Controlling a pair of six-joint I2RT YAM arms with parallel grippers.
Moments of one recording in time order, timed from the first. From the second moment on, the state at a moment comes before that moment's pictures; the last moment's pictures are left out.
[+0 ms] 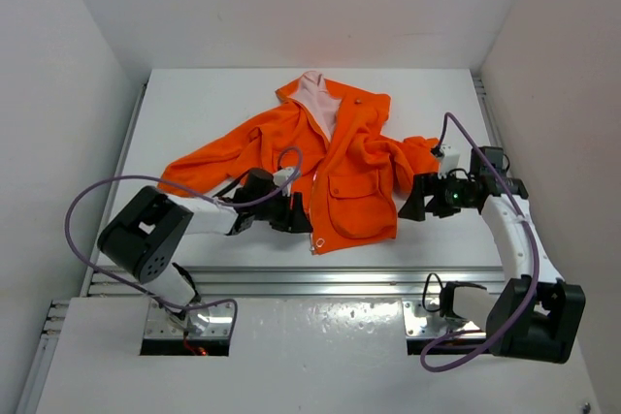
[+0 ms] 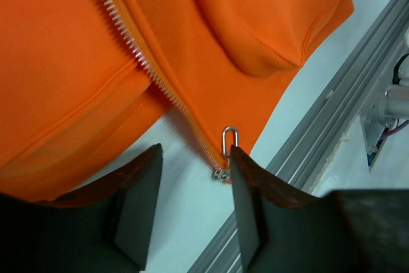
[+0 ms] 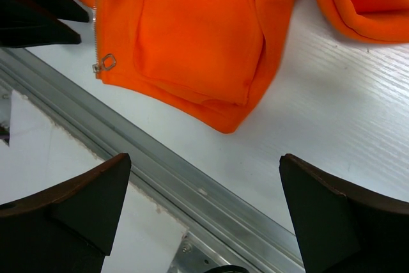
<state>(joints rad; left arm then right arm) -0.56 1.59 0.59 0.29 0.52 -0.44 -0.16 1.13 0.76 -0.77 -0.68 -0.25</state>
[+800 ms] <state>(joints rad) -0.61 1.76 0.71 0.37 0.60 -0.47 -0.08 1.14 0.79 -0.78 -0.77 -0.19</state>
